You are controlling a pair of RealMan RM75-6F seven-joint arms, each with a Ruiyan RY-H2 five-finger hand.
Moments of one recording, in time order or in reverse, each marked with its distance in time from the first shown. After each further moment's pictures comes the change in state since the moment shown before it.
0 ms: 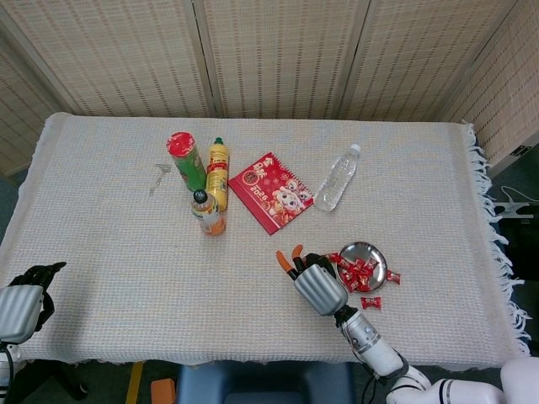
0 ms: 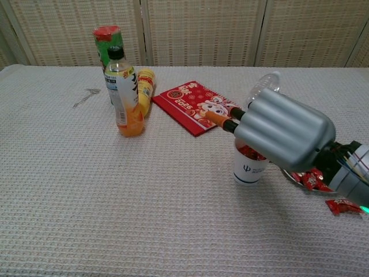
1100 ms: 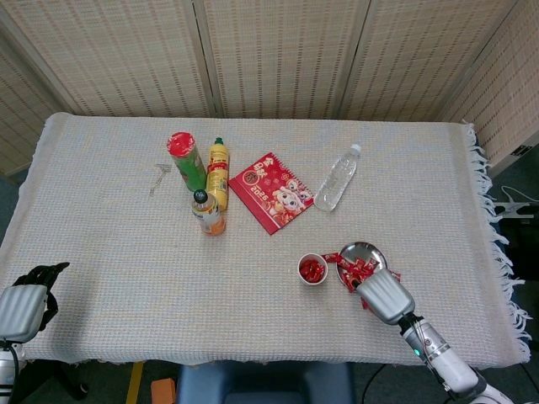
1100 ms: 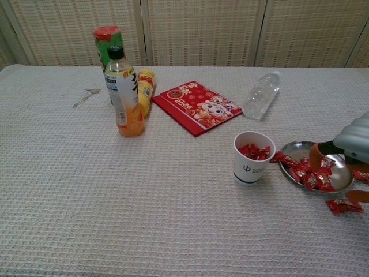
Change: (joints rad) left arm -0.006 -0.015 0.000 -0.001 -0.009 -0.011 0.034; right arm -0.089 0.411 -0.129 -0.210 0.121 -0.112 0.705
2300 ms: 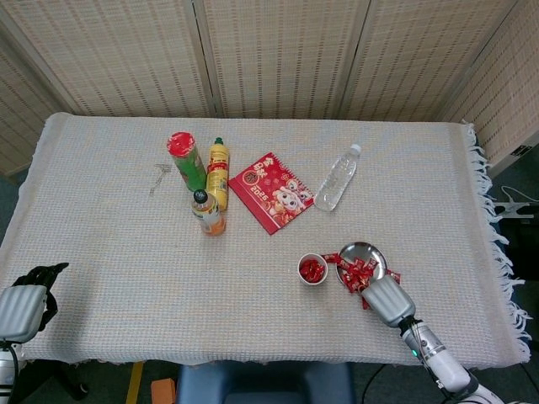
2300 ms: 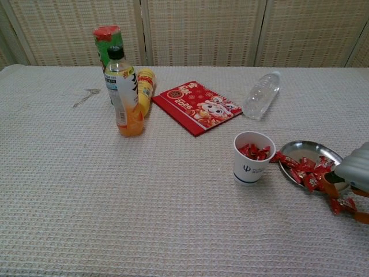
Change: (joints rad) left arm 0.001 0.000 0.001 0.003 -0.003 0.000 -0.004; right arm -0.029 -0.113 -0.009 0.164 0.057 -0.050 -0.037
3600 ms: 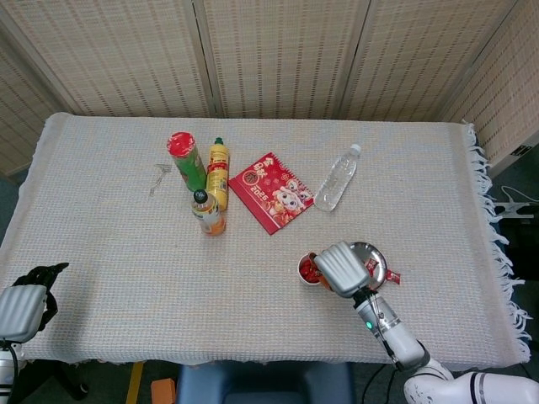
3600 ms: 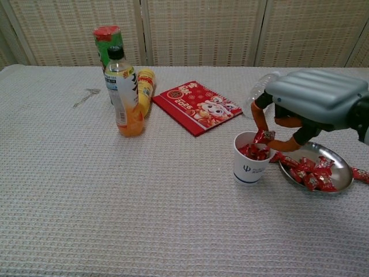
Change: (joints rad) left arm -0.002 0.002 0.000 0.003 -0.001 -0.005 -0.009; right arm 0.164 -0.069 0.217 -0.236 0.155 0.024 -0.056
